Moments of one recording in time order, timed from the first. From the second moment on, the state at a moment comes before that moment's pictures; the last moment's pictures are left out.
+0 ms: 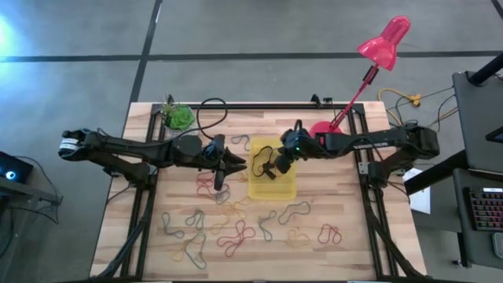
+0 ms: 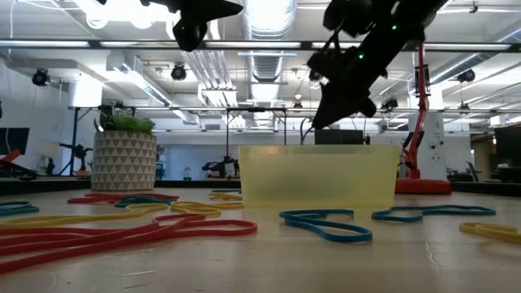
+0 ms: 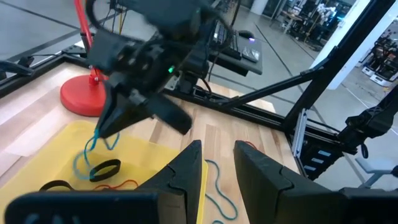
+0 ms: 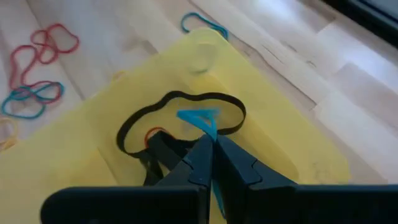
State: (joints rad) left arm -0.05 1.16 0.86 0.12 -0.04 -0.36; right arm -0.14 1.47 0.90 -0.28 0.24 0.49
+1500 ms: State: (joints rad) left arm 0.27 1.40 0.87 -0.31 -0.07 0.04; right arm 0.33 0.98 0.93 -0.50 0.19 0.53
